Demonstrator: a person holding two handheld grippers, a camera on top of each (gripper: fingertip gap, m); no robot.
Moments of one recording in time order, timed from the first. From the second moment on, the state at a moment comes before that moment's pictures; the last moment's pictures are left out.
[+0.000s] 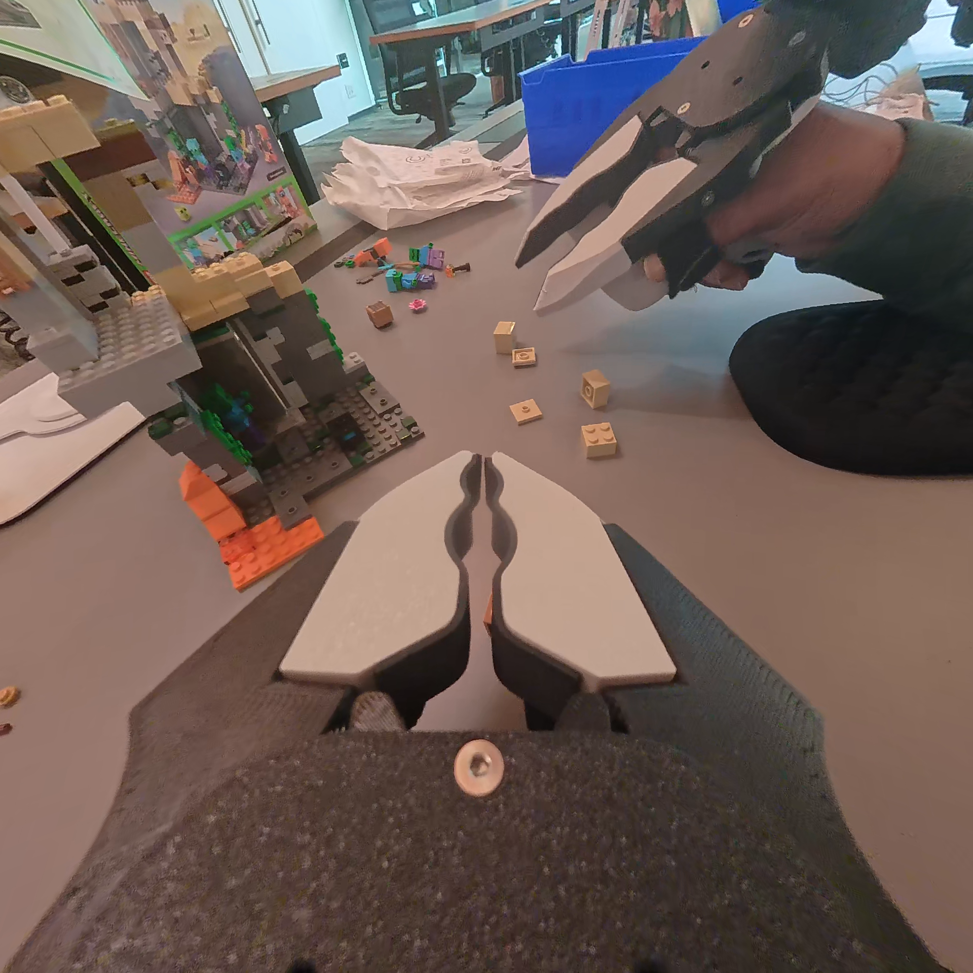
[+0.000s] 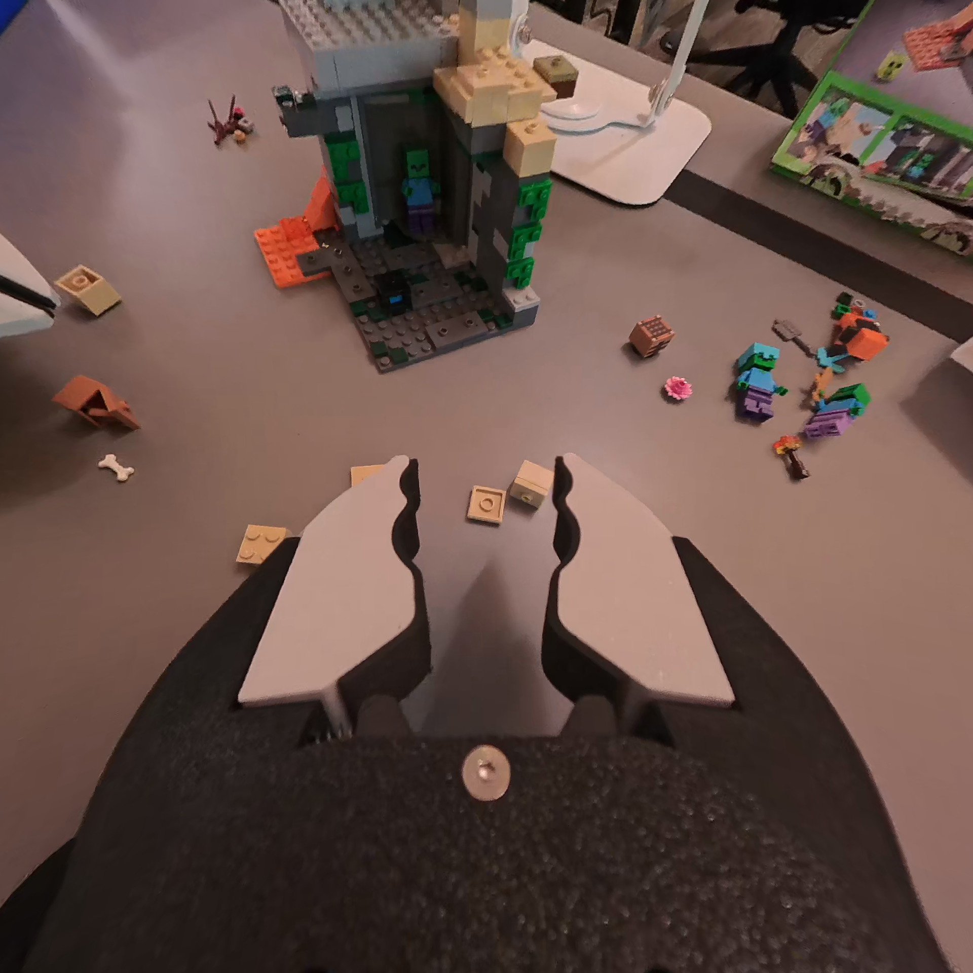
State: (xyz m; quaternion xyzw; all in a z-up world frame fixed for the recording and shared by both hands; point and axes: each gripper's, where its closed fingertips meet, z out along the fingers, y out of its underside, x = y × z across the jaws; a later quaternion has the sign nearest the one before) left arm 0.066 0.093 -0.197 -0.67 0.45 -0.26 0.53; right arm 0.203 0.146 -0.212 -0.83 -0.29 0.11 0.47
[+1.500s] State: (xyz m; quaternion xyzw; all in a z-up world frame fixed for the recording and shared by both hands) left arm 0.067 0.091 -0.199 -0.66 0.46 -0.25 0.53; right arm 0.218 0.166 -0.259 -0.89 -0.25 0.10 0.38
